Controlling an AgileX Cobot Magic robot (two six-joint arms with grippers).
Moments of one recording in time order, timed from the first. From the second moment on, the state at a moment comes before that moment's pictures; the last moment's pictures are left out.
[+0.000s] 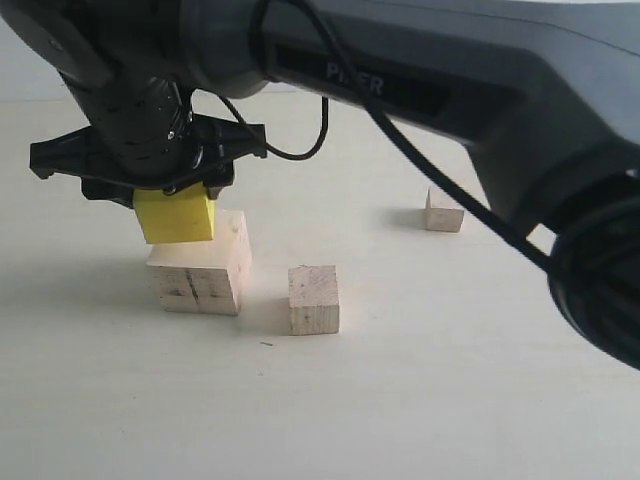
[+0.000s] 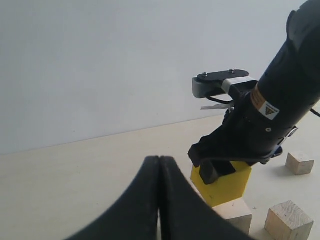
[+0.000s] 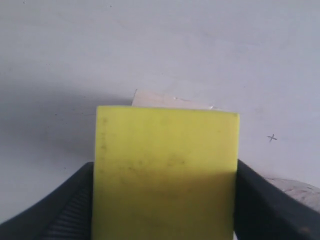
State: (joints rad) left arm -0.61 0.07 -0.42 0.50 0.59 -0.42; right arm 1.02 2.25 -2.11 -0.30 1.22 0.95
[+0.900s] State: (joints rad) left arm -0.61 0.07 -0.42 0.50 0.59 -0.42; right arm 1.02 2.30 -2.11 -0.35 1.22 1.08
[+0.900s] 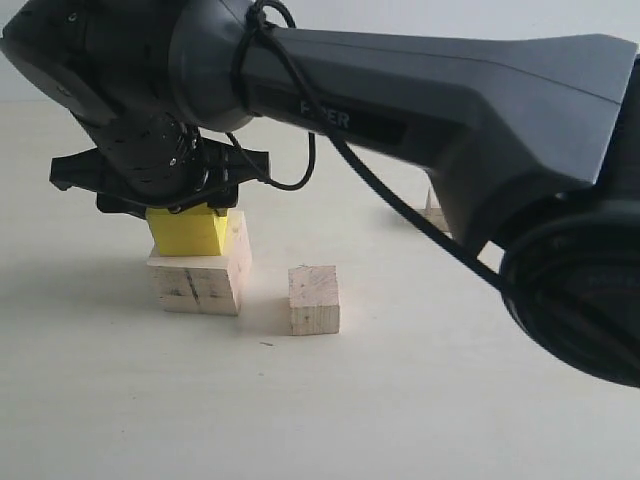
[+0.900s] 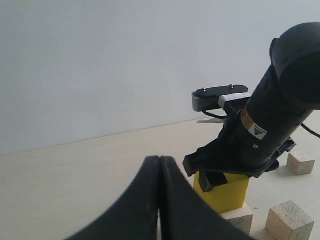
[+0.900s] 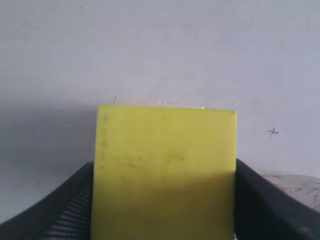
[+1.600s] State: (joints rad) left arm -0.61 0.07 -0.42 0.50 0.59 -0.42; right arm 1.02 2.32 -2.11 -0.32 1.22 1.11
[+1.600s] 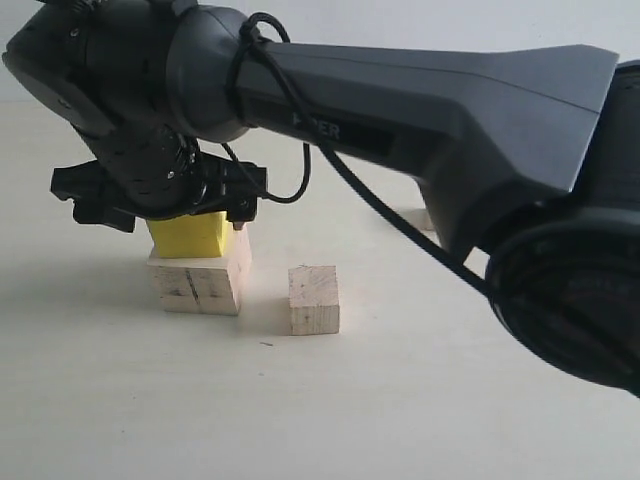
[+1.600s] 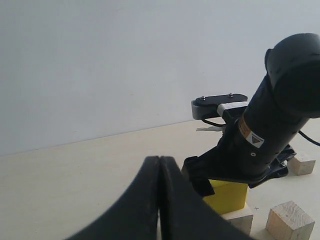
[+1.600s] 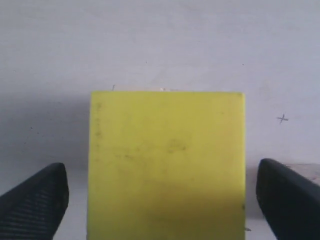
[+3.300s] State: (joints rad) left arm -0.06 1.55 -0.77 -0.65 0.57 0.31; right arm 0.78 1.30 -1.11 -0.40 0.92 0.52
